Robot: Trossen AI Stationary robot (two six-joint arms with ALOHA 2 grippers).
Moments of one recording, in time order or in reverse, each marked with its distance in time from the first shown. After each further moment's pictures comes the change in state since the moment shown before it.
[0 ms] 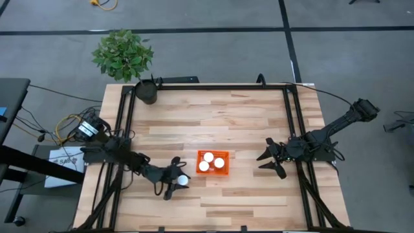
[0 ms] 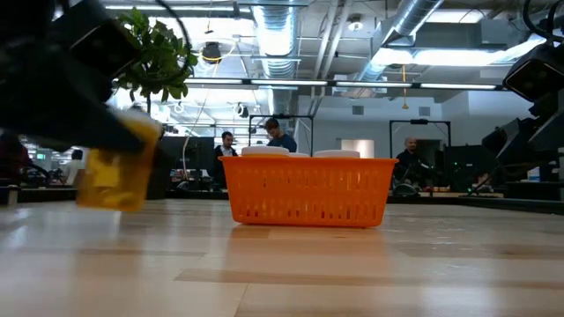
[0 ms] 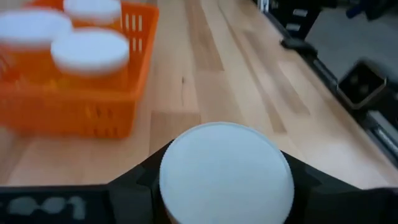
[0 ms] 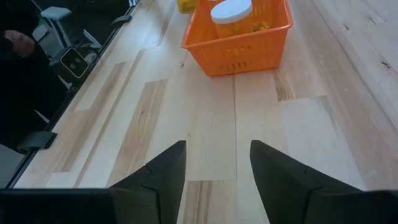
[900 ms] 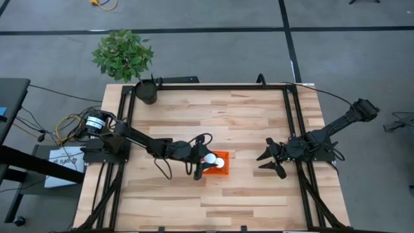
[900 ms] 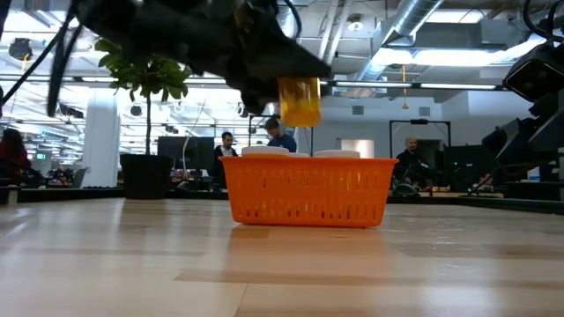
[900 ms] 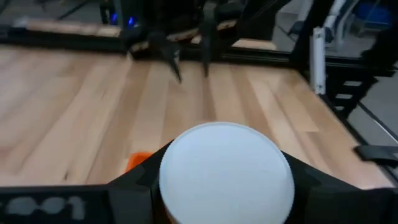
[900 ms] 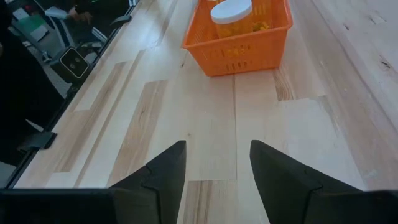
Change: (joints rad) left arm 0.355 0.015 0.417 -0.276 0.209 0.191; right arm 0.000 0.000 0.000 0.000 0.000 0.000
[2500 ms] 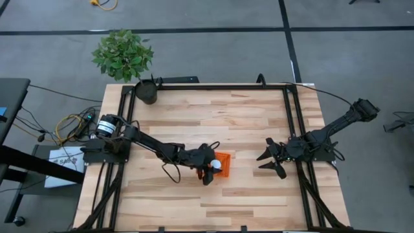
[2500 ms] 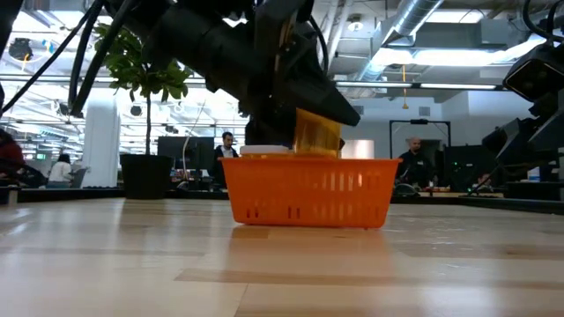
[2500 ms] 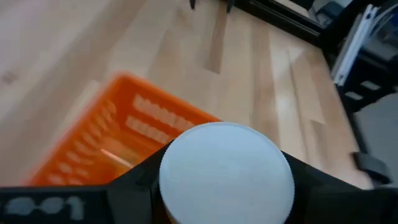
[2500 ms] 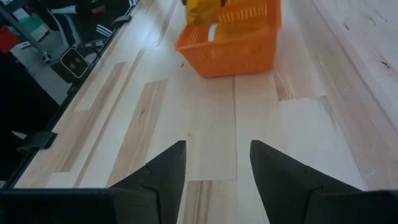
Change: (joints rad) left arm -0.023 0.150 0.197 -0.272 -0.007 -0.370; right arm 0.000 0.000 0.000 0.000 0.000 0.000
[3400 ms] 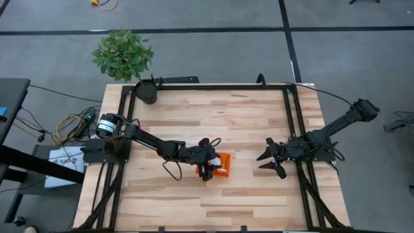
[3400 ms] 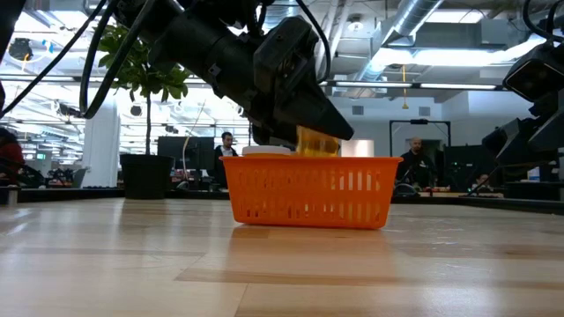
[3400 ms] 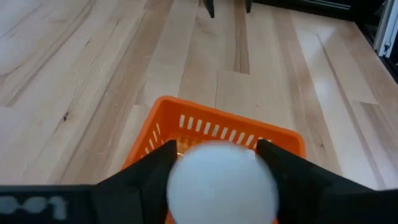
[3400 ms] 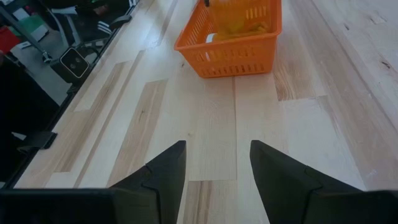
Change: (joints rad) left arm 0.031 0.000 0.000 -0.025 -0.059 0.245; right arm 0.000 0.000 0.000 0.000 0.000 0.000
